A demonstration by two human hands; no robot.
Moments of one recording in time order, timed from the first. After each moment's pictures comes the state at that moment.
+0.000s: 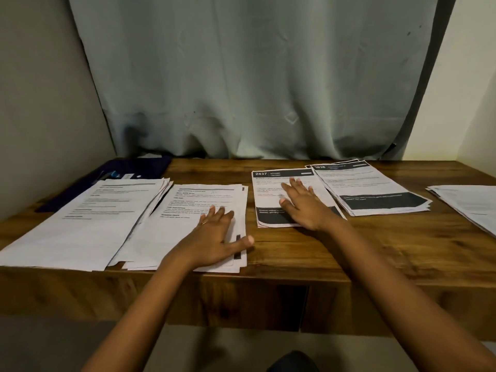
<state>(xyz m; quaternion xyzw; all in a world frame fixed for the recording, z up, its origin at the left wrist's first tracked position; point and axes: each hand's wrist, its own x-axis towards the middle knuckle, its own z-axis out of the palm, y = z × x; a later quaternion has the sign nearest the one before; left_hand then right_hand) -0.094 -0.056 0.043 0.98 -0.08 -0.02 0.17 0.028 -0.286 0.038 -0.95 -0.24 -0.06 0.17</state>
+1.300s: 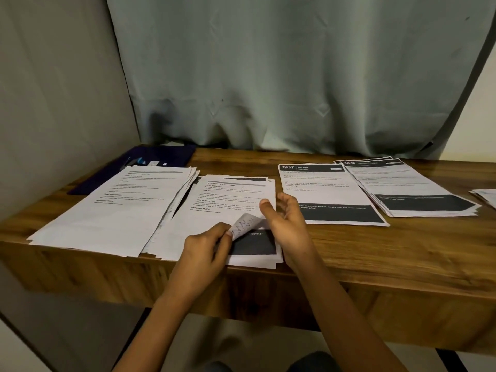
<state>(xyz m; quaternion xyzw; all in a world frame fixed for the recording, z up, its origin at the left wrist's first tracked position) -0.137 -0.006 -0.005 0.89 -0.10 0.32 0.30 -0.062 -0.158 0.024 -0.70 -0.06 0.00 0.71</state>
